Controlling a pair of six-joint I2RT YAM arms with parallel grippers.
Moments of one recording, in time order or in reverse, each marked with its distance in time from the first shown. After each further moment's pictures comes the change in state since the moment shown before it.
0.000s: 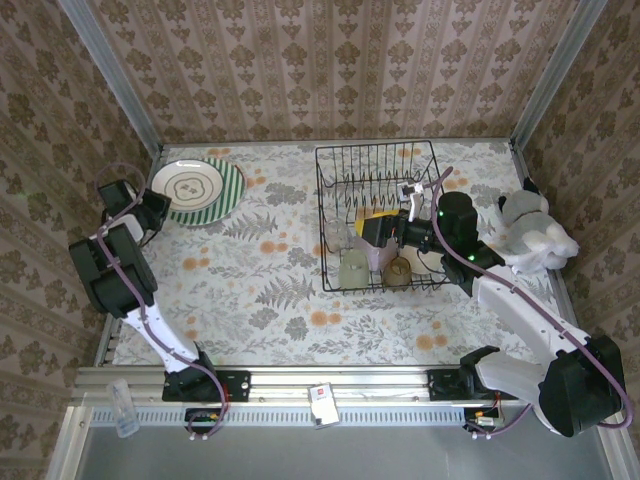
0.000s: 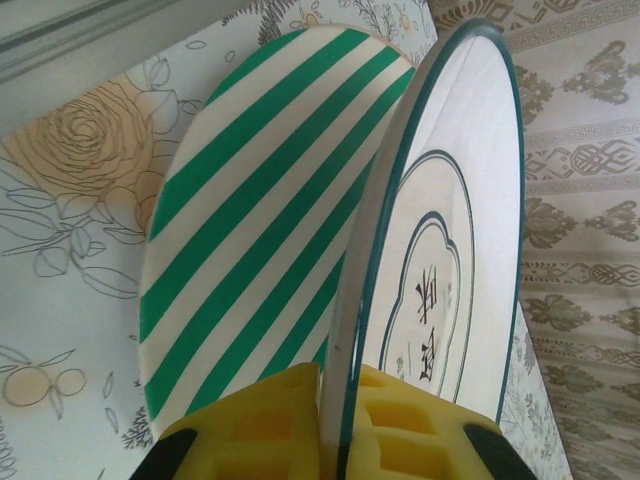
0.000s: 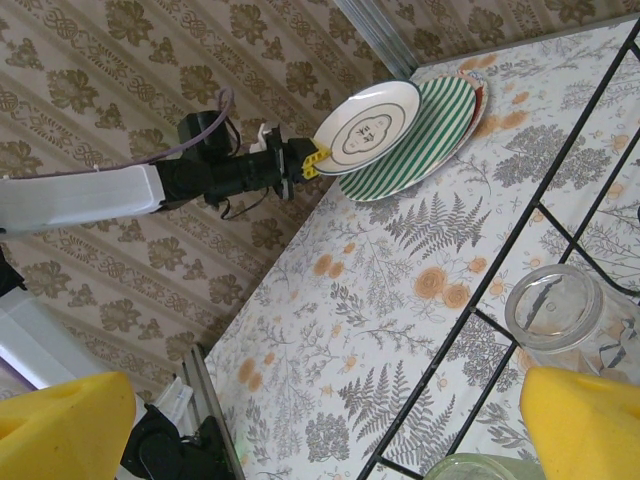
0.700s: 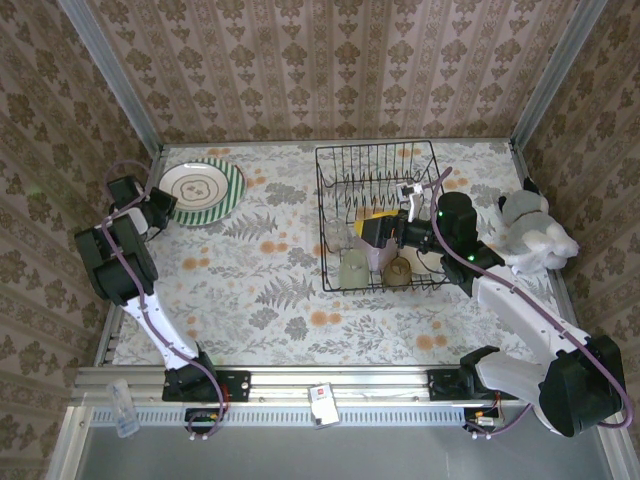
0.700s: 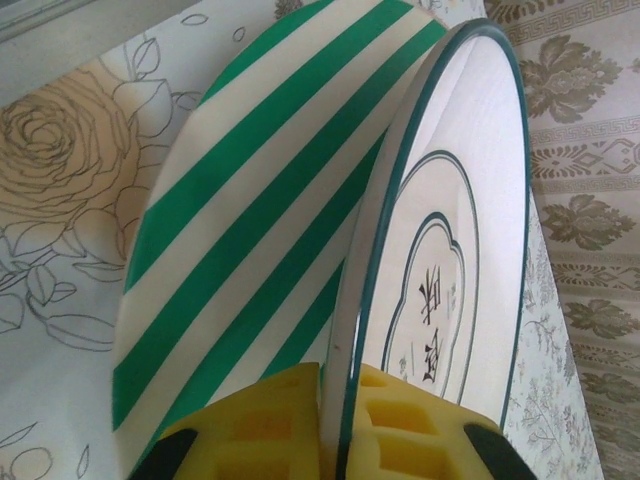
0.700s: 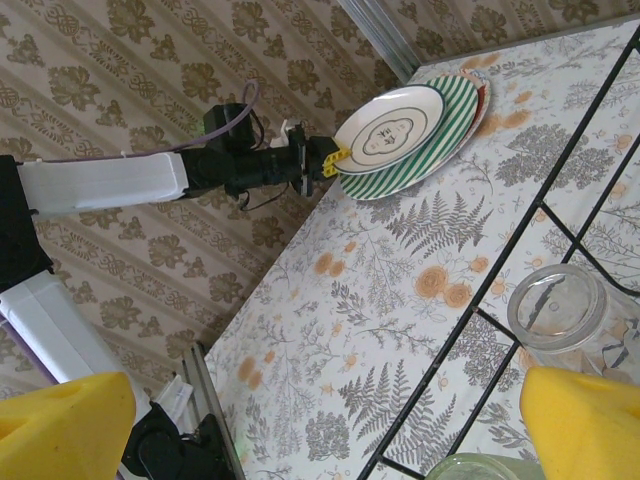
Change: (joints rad) left arm -0.031 0.111 0.093 -0.031 -0.030 0.015; right arm 0.003 0.000 0.000 0.000 0.000 -0.008
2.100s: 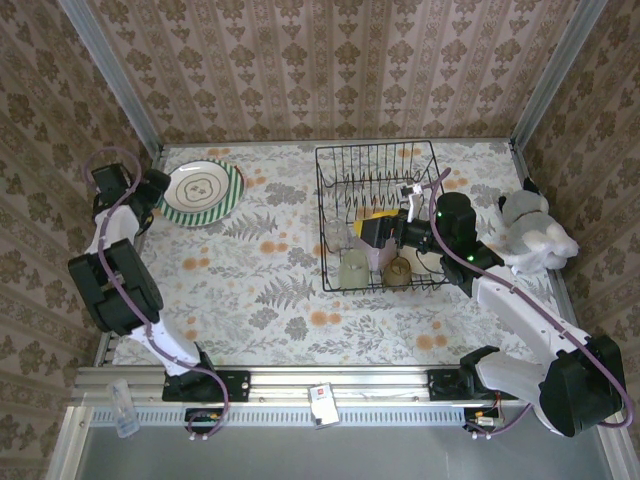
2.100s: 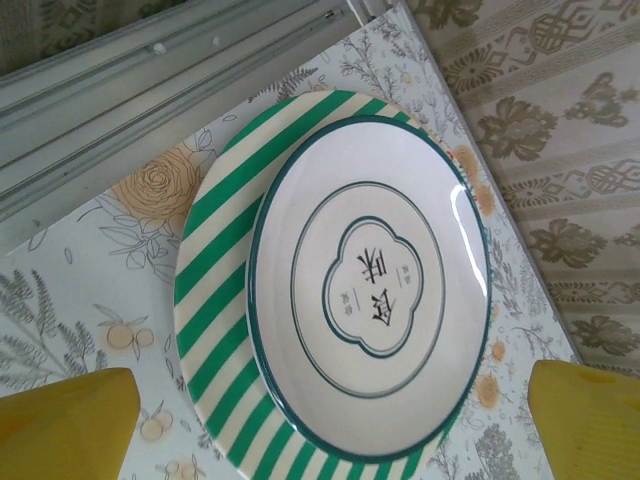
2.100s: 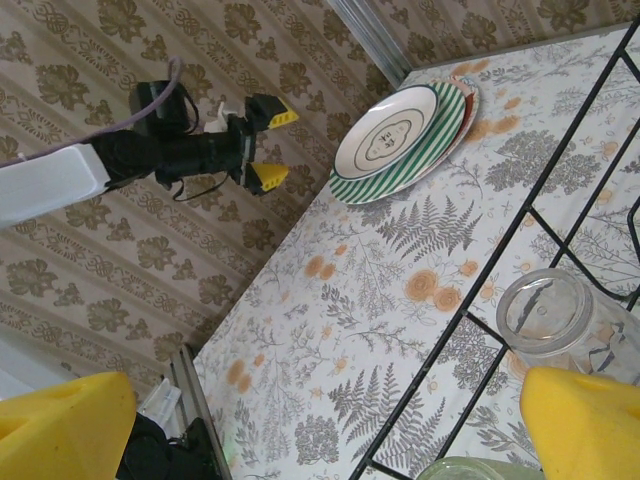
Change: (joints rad) left arm -0.008 -0.298 -0.029 -0.239 -0.189 0.071; right arm 0.009 0.000 0.000 -0.004 0.026 -0.016
